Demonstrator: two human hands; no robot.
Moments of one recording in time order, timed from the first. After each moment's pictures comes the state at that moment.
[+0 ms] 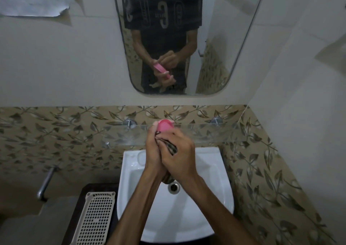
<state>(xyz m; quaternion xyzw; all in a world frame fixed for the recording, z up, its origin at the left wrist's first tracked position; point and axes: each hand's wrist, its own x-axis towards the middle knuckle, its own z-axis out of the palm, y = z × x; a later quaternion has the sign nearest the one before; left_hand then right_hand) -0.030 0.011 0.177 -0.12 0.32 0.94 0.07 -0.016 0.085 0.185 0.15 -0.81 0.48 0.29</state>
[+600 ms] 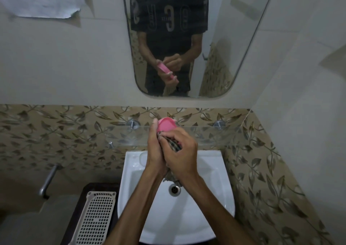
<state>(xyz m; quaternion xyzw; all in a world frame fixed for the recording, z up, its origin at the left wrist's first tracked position) -0.033 0.004 0.180 -0.11 0.36 0.92 0.05 -0.018 0.081 0.188 0.11 -0.79 0.53 0.28</state>
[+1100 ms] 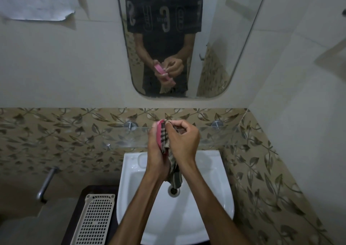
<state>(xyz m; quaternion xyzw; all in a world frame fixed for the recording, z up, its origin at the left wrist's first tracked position) -0.027 0.010 0.179 -0.10 0.40 0.91 0.00 -0.045 0.076 0.202 -0.08 -0.73 0.65 0.20</state>
